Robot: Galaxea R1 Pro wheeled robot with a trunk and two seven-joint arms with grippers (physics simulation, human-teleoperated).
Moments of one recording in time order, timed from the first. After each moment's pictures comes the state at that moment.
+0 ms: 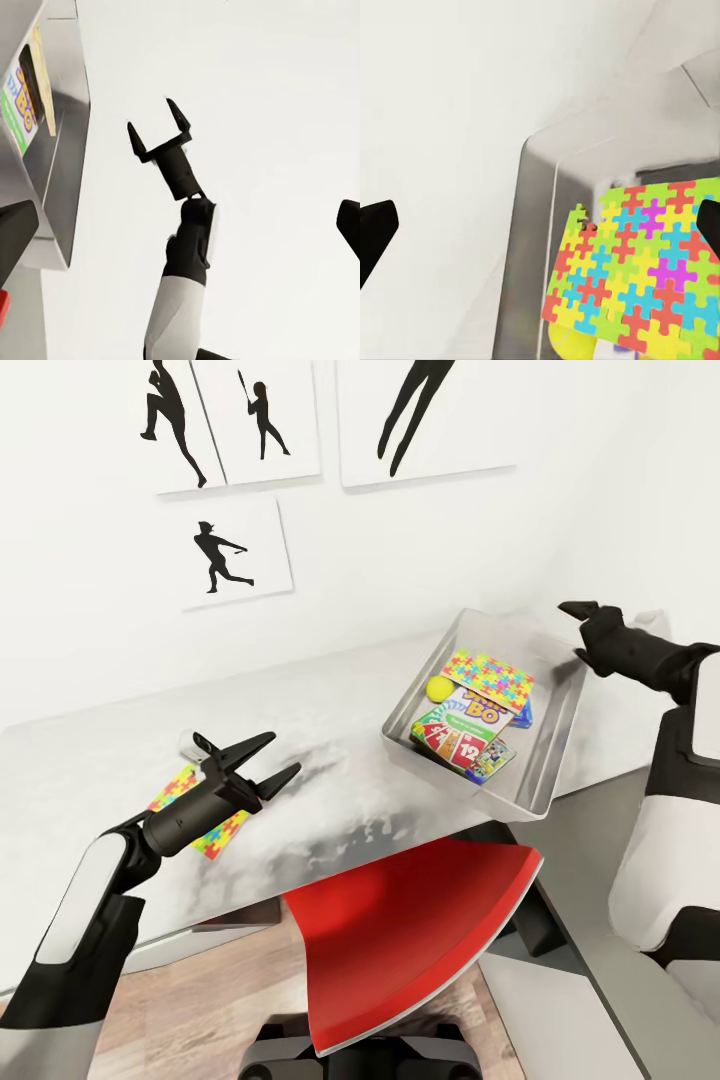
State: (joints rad) left arm -0.53 0.14 0.00 -1.61 1.68 0.96 -0.21; right arm -1.18 -0.17 -0.35 -1.34 -1.07 0.86 -0.38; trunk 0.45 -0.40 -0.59
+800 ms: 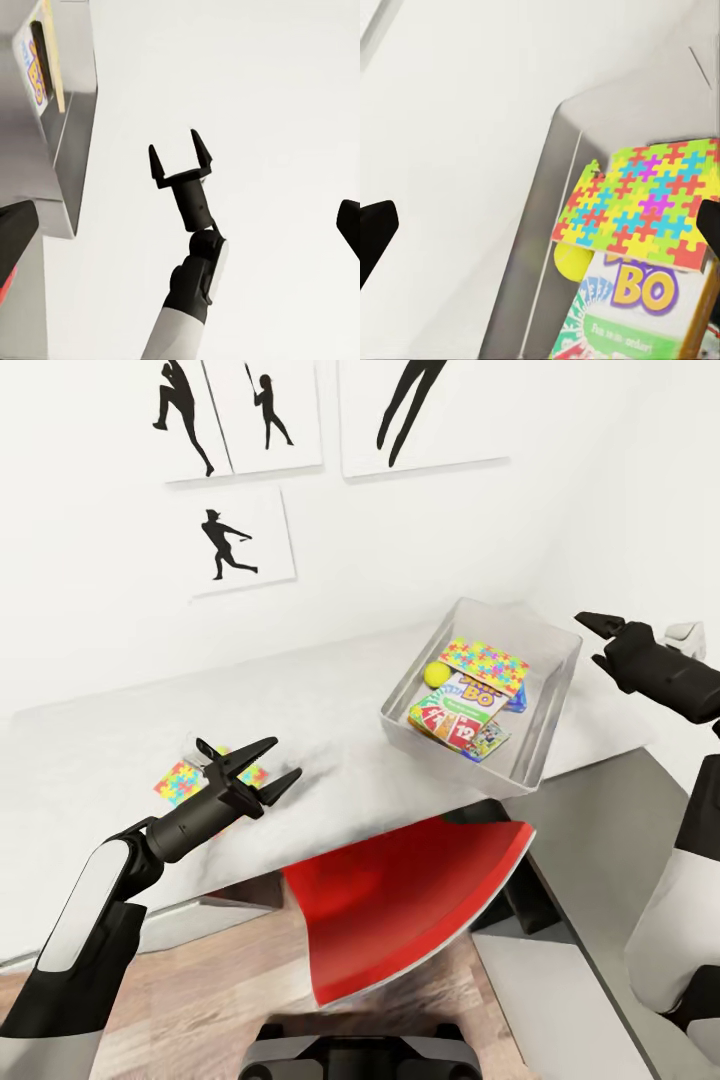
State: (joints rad) left arm -0.51 0.13 -0.01 -1.61 1.68 0.94 -0.21; right arm -1.01 -0.21 -0.39 -1.61 -1.11 0.97 -0.27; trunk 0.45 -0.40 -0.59
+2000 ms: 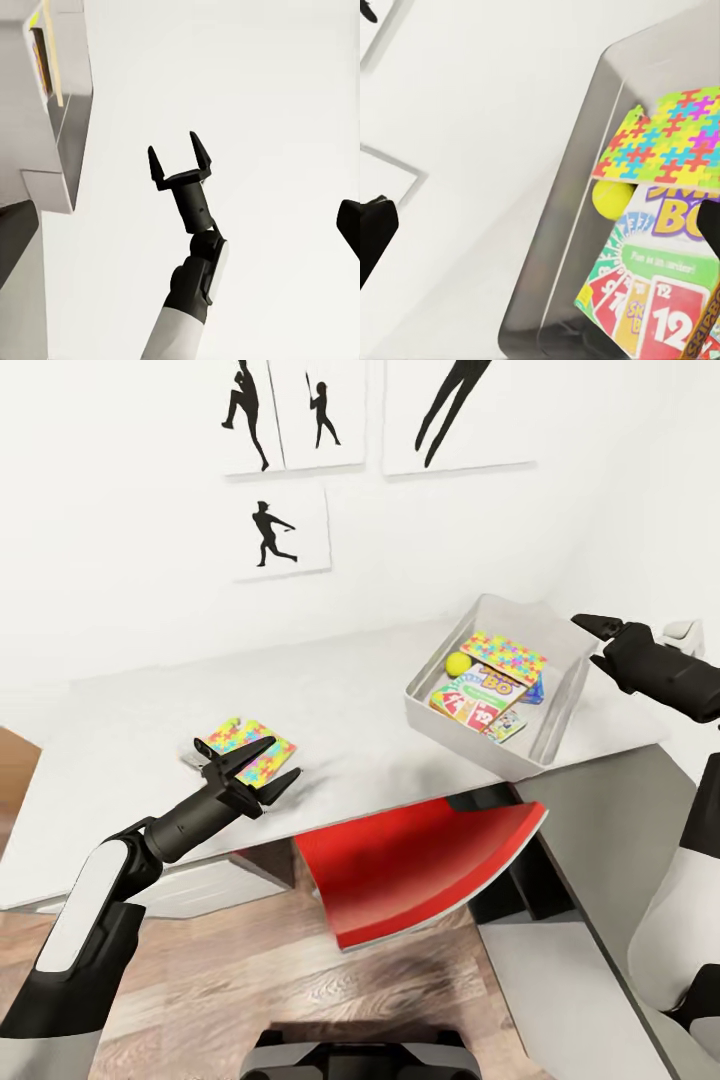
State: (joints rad) left arm -0.51 0.14 -0.01 -1.61 1.68 0.94 -0.22; right arm -1.02 -0.22 -0.39 -1.61 -1.12 1.02 -0.27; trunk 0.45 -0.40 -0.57
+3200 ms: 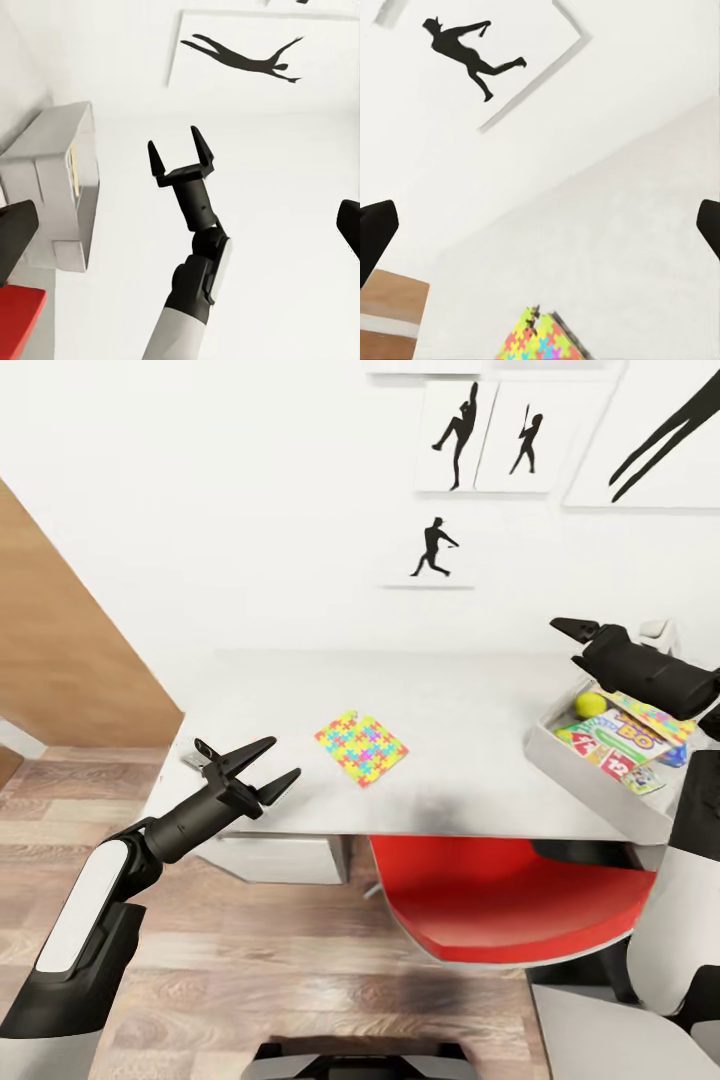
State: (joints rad) left arm -0.51 0.14 -0.01 -1.61 1.68 0.93 -0.21; right arm -1.01 -0.21 -0.32 -1.61 -1.12 1.02 -0.27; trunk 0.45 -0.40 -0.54
